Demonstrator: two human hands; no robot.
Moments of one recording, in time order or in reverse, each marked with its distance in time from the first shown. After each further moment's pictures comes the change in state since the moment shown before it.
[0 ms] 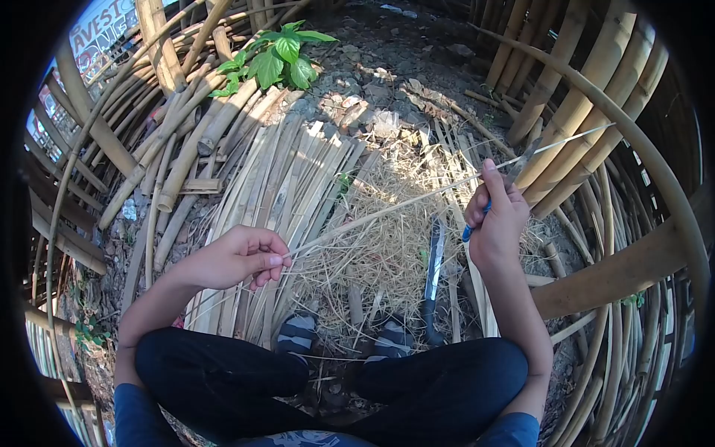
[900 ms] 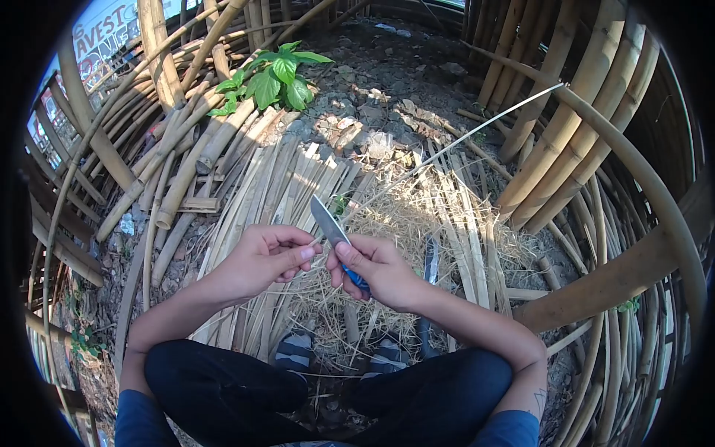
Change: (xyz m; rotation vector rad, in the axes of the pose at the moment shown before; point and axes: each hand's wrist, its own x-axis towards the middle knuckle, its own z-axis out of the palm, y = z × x) left_hand 0.024 0.028 0.030 -0.147 0.212 0.220; right_hand -0.055 0.046 0.060 -0.219 -0.917 0.371
